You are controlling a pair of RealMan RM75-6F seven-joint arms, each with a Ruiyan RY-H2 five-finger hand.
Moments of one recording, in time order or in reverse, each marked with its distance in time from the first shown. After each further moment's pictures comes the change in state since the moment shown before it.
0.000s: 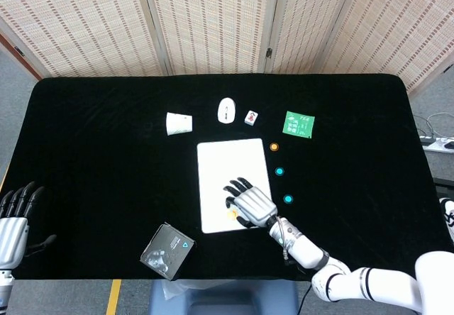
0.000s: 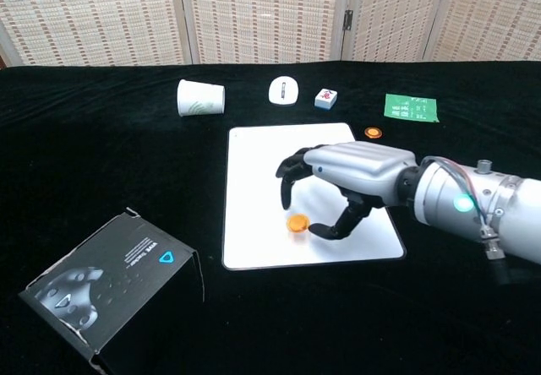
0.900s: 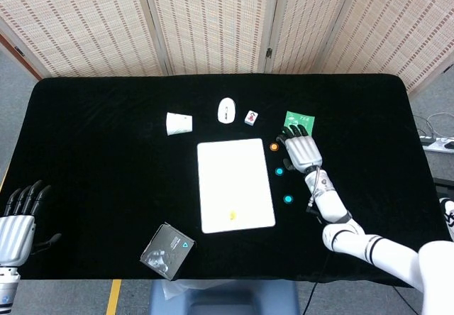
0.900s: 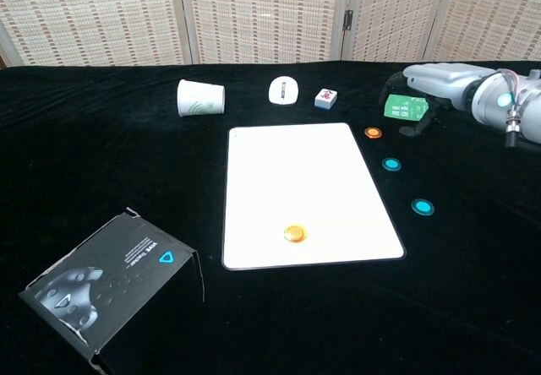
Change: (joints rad) left arm -0.014 -0.006 -0.002 -0.013 0.003 -0.017 0.031; right arm 0.092 0.038 0.121 0.392 0.321 -0.017 -0.010
